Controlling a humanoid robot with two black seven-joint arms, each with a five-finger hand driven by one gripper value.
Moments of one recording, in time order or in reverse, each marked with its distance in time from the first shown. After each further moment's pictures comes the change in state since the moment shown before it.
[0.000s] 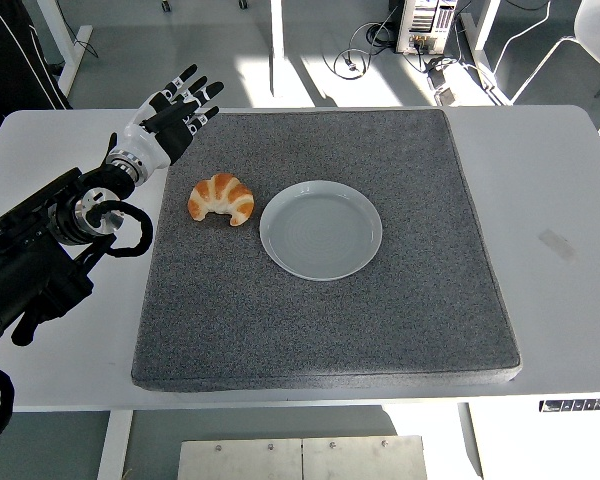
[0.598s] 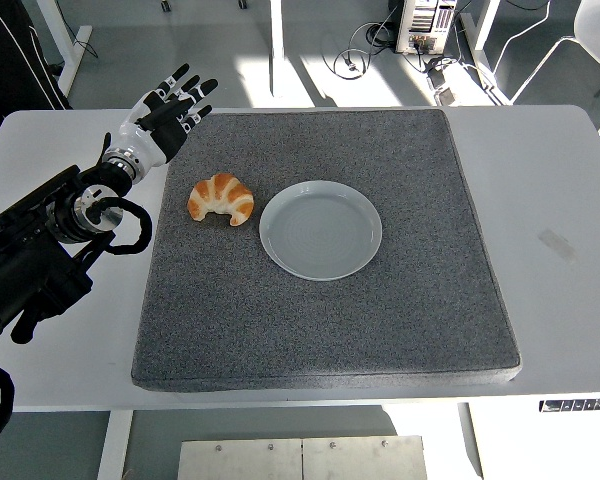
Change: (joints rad) left arm -0.007 0.002 -0.006 0.000 0.000 0.041 -0.003; right arm 0.000 0.000 0.000 0.000 0.000 0.000 0.000
